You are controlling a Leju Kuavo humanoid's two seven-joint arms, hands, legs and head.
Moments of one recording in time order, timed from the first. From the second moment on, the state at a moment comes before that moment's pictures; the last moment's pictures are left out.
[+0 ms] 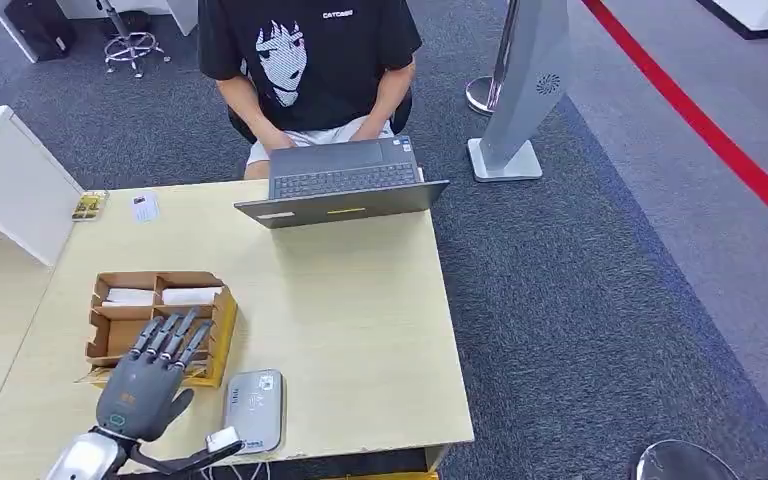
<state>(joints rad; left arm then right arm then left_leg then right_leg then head) 0.02 0.19 -0.26 -1.41 -1.42 0.36 -0.27 -0.17 0.15 -1.20 -0.26 0.32 0.00 -0.07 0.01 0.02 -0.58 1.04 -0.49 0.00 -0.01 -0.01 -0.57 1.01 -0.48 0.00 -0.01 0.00</state>
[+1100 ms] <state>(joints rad) 0.03 0.19 -0.22 -1.41 -1.40 0.34 -0.27 -0.16 0.15 -1.20 -0.26 0.31 -0.02 -0.08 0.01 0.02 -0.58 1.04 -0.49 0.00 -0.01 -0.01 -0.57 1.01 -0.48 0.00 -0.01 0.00</state>
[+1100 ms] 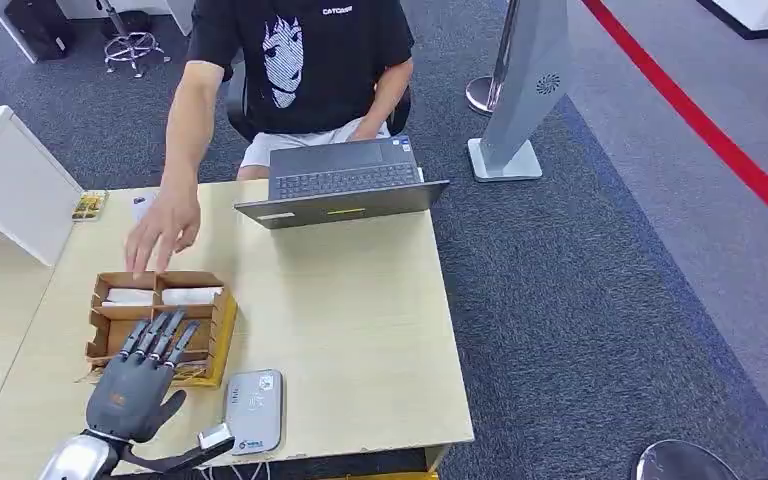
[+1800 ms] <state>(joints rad) 0.03 0.19 -0.20 -1.41 -1.39 0.33 -0.29 -0.17 0.16 -1.20 -0.27 0.32 -0.02 -0.08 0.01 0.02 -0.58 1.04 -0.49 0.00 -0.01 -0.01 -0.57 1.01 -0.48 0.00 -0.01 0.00</state>
